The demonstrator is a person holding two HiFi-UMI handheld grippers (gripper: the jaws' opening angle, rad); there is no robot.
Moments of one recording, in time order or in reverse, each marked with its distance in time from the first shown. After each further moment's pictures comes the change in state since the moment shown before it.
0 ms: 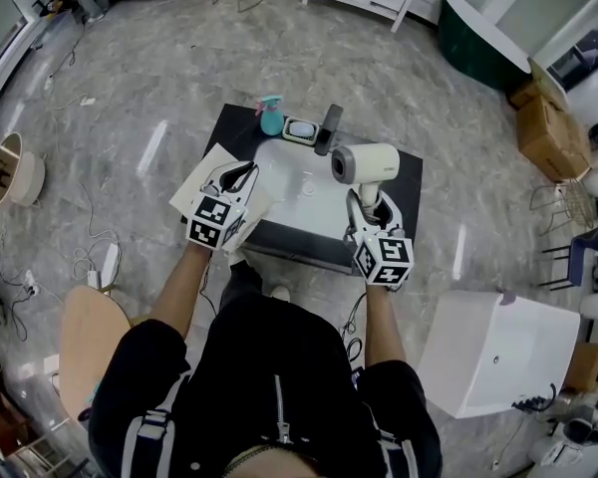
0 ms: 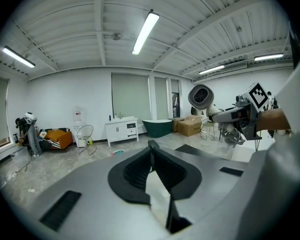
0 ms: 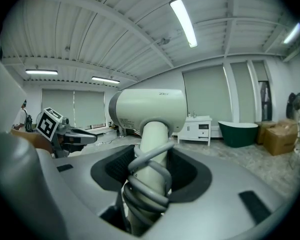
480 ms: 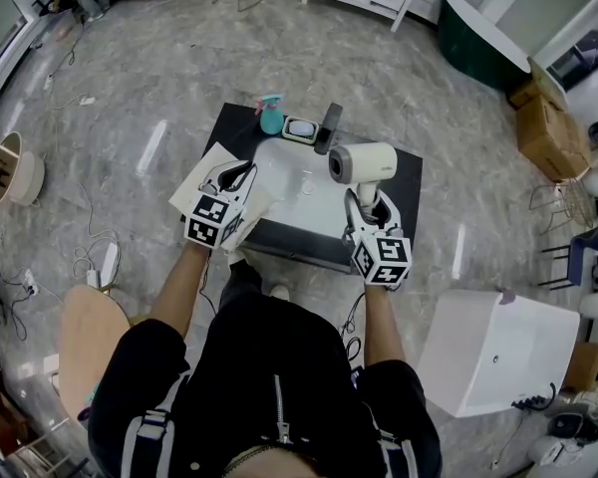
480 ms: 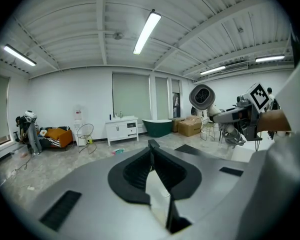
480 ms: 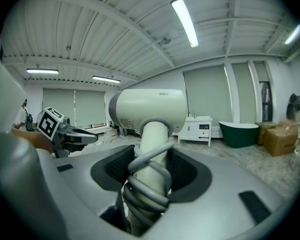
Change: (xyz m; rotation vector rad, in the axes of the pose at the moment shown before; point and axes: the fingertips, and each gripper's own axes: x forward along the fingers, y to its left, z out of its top) left arm -0.003 0.001 -0.004 -0.016 0.007 0.001; right arm -0.002 0.004 0.001 -0.007 0.001 0.005
